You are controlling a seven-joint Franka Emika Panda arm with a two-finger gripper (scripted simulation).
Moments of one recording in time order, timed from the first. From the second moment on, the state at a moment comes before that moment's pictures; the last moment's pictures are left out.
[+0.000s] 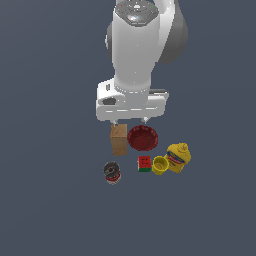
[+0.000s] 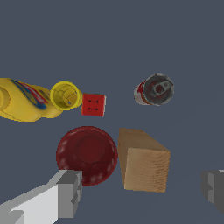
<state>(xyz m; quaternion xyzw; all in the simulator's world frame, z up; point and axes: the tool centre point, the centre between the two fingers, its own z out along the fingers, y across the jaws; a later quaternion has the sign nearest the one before) 0.016 0.006 0.276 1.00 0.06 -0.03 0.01</state>
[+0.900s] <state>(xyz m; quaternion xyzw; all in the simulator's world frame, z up) 0.086 -0.041 0.180 0.97 0.24 -0.01 0.00</state>
